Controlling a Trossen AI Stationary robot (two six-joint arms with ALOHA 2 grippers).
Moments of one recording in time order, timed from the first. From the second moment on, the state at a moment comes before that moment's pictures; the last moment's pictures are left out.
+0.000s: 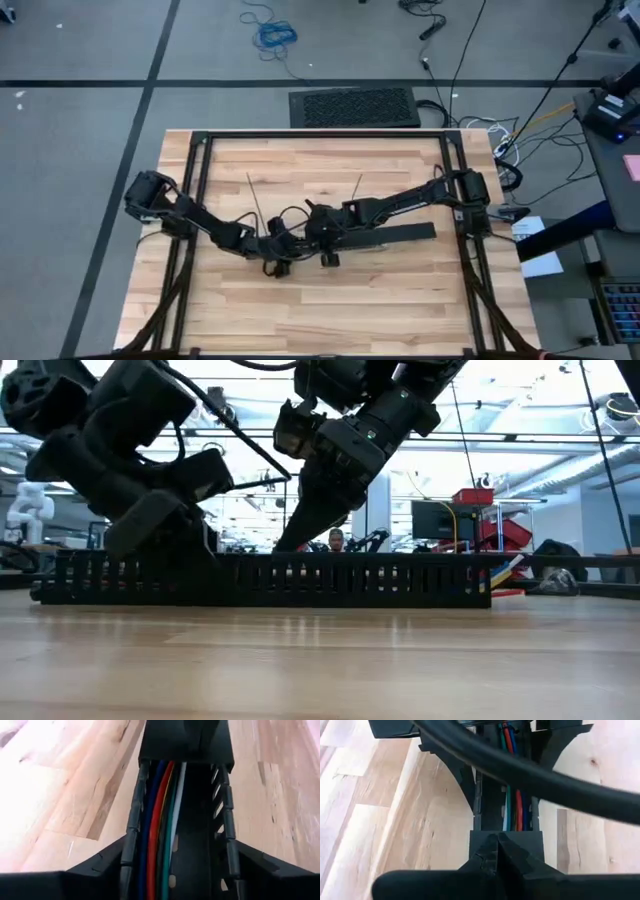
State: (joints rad) left arm -0.30 1.70 0.52 0.43 -0.34 -0.33; right arm 0.07 2.00 1.32 -0.24 -0.11 0.01
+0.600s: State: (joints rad) left arm -0.28 1.71 0.52 0.44 -0.34 -0.33; right arm 0.07 1.91 1.31 -0.39 -0.05 -0.01
